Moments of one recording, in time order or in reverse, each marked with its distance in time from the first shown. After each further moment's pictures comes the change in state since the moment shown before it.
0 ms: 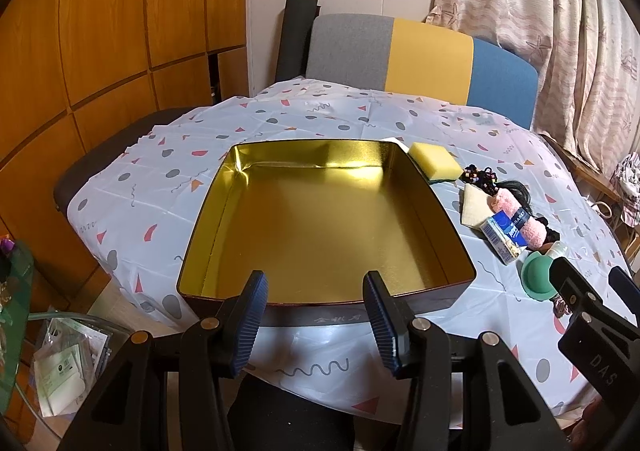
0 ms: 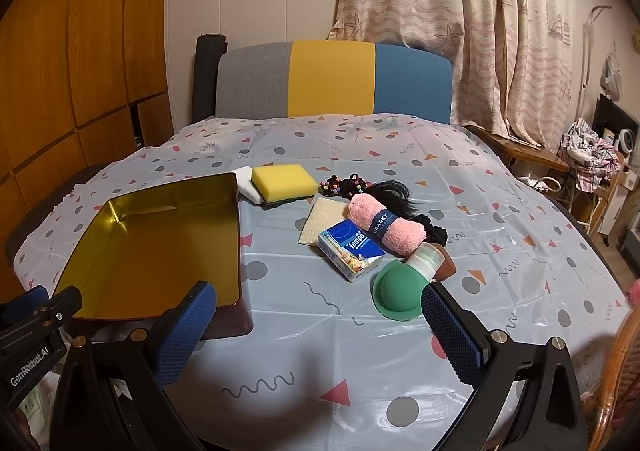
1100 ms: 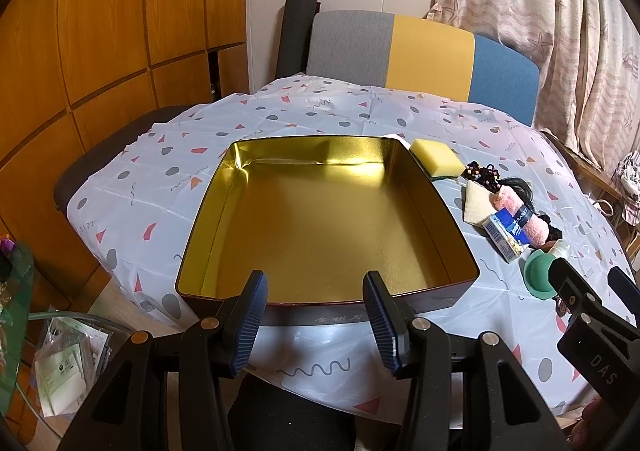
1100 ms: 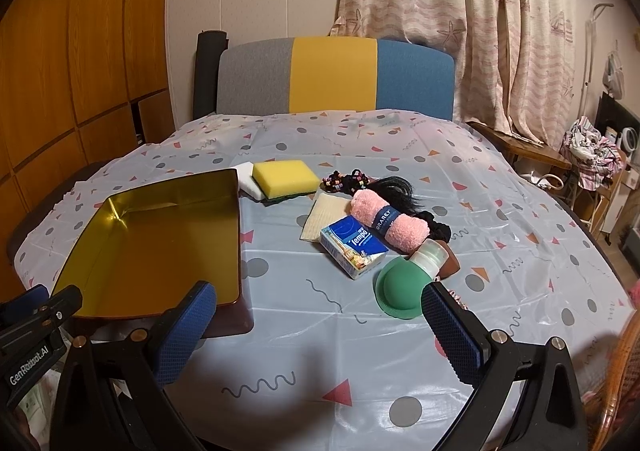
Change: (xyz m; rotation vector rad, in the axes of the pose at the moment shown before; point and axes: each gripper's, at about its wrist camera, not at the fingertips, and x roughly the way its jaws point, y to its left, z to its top) left arm 0.003 -0.001 0.000 0.004 0.013 0.004; right arm 0.005 0.000 -0.001 0.000 0.015 0.009
